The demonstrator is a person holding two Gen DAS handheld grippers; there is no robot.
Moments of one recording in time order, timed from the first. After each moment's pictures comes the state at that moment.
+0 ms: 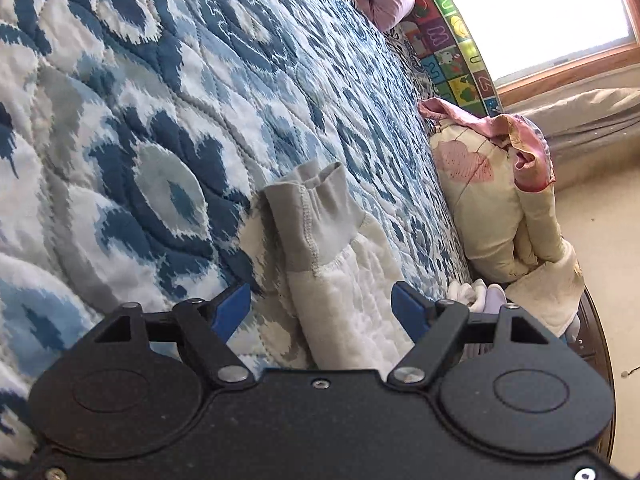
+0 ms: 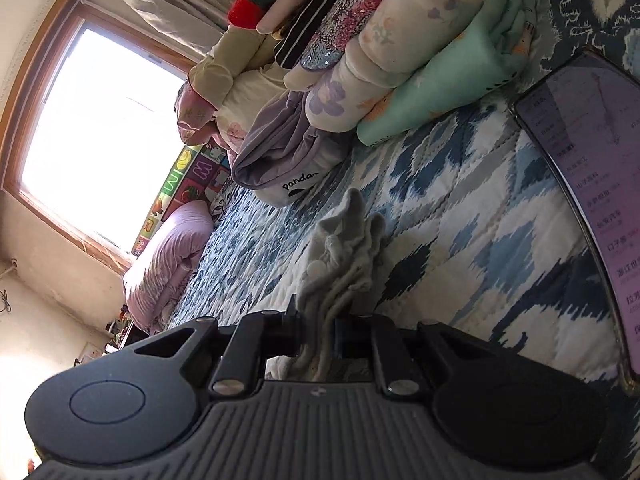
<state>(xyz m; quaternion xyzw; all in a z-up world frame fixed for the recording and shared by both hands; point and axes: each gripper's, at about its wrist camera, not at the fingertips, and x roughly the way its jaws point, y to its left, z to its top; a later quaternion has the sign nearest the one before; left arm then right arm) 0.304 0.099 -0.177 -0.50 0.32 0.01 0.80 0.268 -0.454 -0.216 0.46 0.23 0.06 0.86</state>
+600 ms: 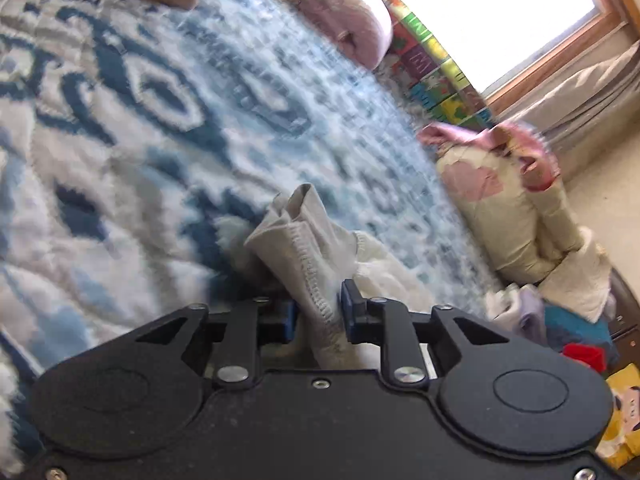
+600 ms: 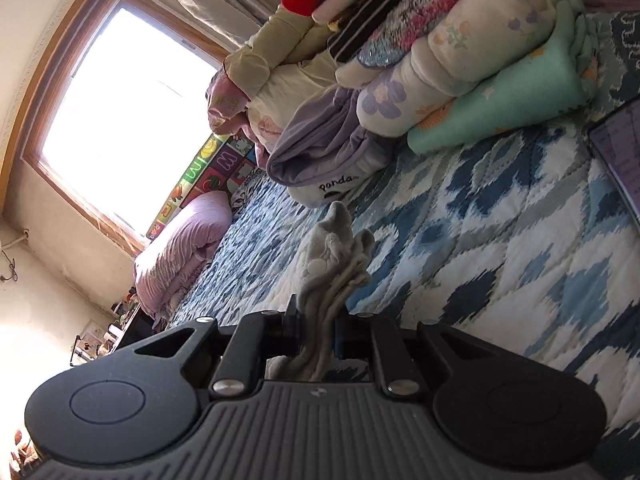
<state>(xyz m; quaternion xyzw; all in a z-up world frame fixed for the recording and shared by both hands) 0.244 0.135 -0.183 -0.40 0.31 0.06 0.86 0.293 -0.434 -0.209 0.42 0.24 0.09 0.87</state>
